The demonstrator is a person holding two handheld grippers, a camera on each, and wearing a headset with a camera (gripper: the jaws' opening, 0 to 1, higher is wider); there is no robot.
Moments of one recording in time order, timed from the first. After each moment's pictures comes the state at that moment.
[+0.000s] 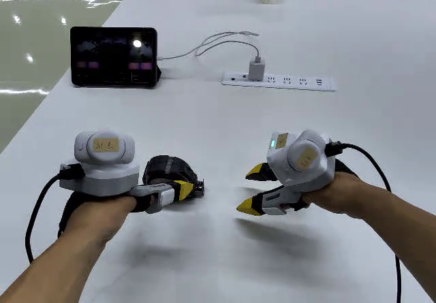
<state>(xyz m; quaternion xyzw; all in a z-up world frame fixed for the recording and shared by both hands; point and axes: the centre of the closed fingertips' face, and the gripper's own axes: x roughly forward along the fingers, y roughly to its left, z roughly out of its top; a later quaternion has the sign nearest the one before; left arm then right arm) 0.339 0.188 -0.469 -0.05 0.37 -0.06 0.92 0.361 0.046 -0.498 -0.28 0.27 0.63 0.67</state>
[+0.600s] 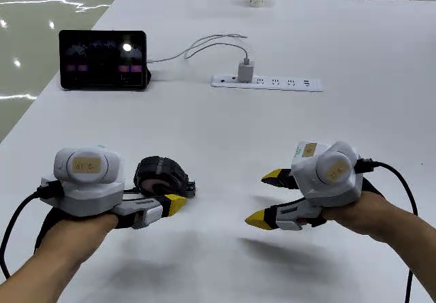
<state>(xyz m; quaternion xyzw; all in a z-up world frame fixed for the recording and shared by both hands) 0.324 0.179 -0.465 -0.02 0.35 -0.11 0.93 0.345 0.008 -0.483 -0.22 0.27 0.60 0.72</state>
